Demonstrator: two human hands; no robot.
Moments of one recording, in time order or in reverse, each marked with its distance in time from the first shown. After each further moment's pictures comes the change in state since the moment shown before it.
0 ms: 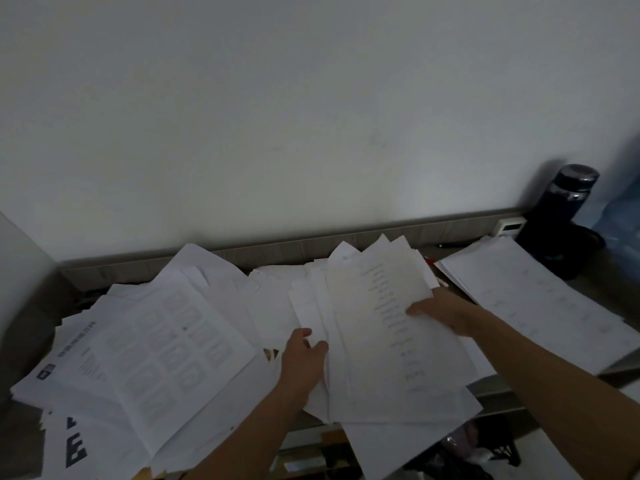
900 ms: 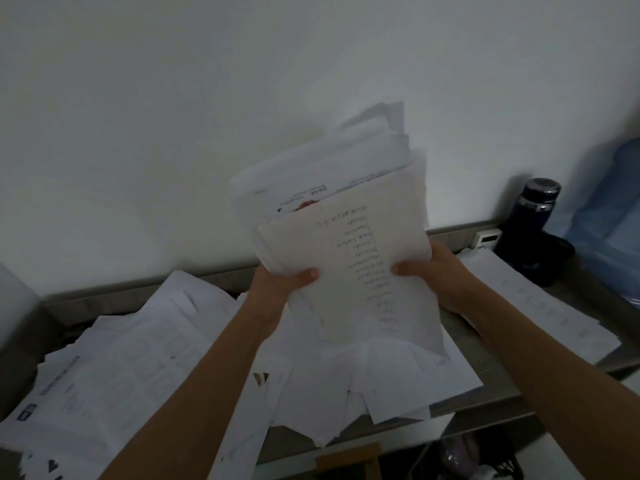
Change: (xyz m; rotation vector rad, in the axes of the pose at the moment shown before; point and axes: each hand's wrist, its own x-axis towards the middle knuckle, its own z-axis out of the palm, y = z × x) left_hand 0.007 0.144 -0.042 -0.483 -0.308 0.488; right_hand -0.066 -0.076 -0.020 0.330 0.020 -0.628
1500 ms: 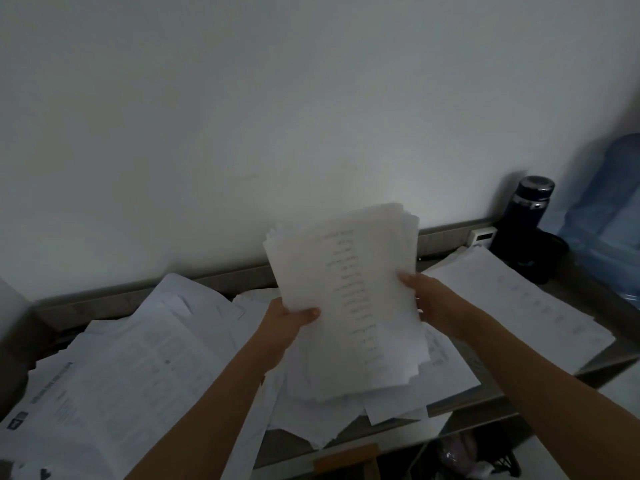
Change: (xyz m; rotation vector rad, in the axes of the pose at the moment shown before) left_hand -0.014 -0.052 -0.008 0.219 0.000 -0.259; right_hand -0.004 0.060 -0.016 0.120 -0.086 0.283
